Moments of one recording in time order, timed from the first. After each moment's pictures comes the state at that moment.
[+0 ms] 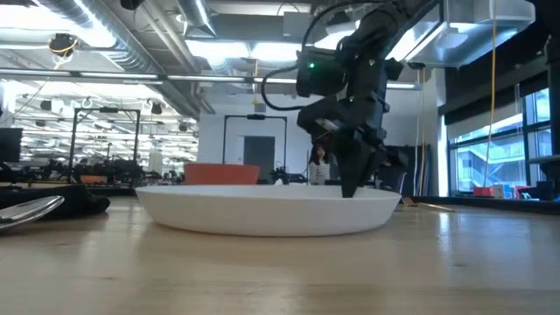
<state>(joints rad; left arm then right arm) -0.38 0.80 0.78 -0.12 -0.47 -0.64 -0.14 1.91 1.22 -0.66 -0.23 0.79</state>
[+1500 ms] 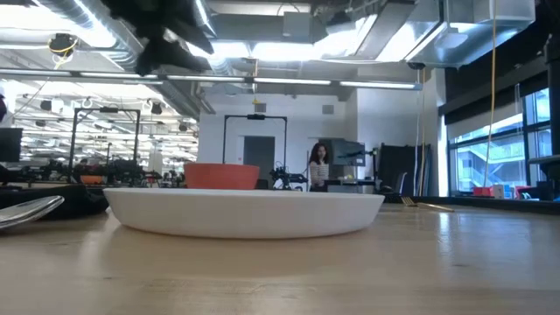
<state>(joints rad) 0.10 0.98 0.81 -0.38 -0.20 -0.68 0.13 1.89 2.34 -1.15 -0.03 0.51</state>
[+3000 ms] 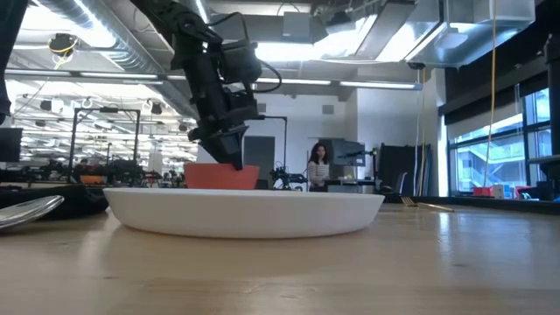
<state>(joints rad) 0.40 1.70 1.11 -0.53 -0.09 -0.29 0.28 1.82 2.32 -1.09 0.19 0.59</state>
